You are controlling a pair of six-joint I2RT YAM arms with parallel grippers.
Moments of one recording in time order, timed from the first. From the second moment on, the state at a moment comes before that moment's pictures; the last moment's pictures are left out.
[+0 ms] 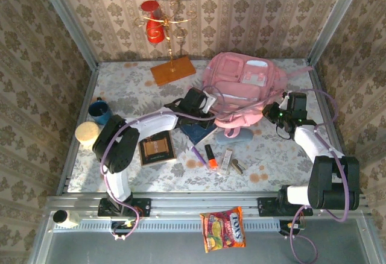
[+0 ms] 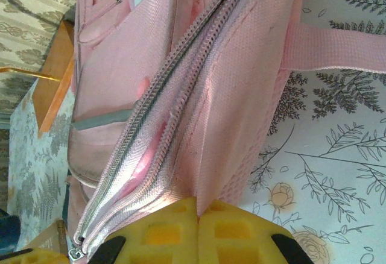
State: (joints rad) left arm -0.80 1.84 1.25 -0.23 0.26 -0.18; right arm -0.11 1.32 0.71 -0.11 -0.38 0.63
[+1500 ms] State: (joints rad) left arm -0.86 2.10 1.56 -0.27 0.30 -0.47; right arm -0.11 1.36 0.71 -0.08 -0.38 0.64
